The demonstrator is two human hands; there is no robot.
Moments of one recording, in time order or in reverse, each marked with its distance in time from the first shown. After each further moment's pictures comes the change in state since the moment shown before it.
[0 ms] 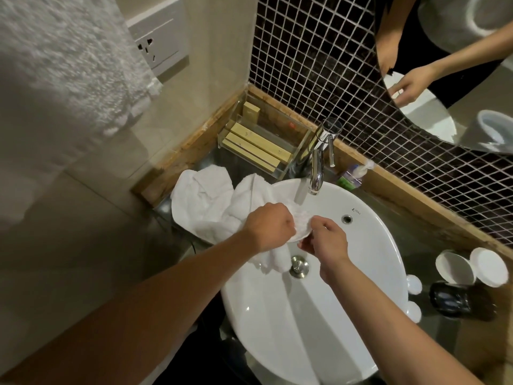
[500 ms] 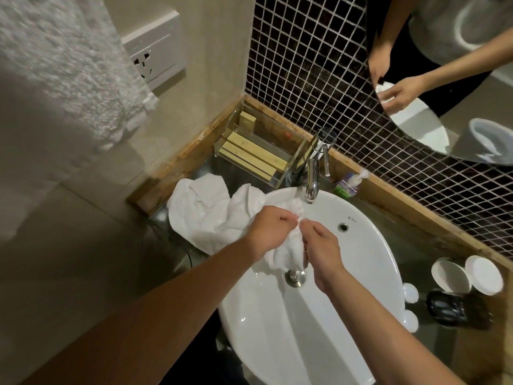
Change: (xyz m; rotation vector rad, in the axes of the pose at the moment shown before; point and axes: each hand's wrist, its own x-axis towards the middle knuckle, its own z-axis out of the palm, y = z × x) left_hand 0.018 0.001 0.013 -0.662 0.080 -0.210; right_hand -0.009 -0.011 0.003 -0.102 -0.116 -0.095
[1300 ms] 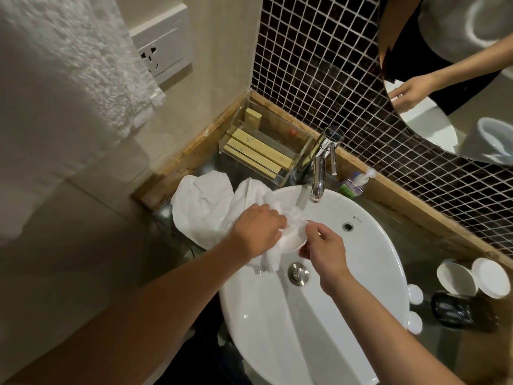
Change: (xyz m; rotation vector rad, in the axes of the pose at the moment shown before) left_hand 0.004 -0.027 -0.032 1.041 0.022 0.603; right_hand 0.004 0.010 0.002 -0.032 0.039 -0.015
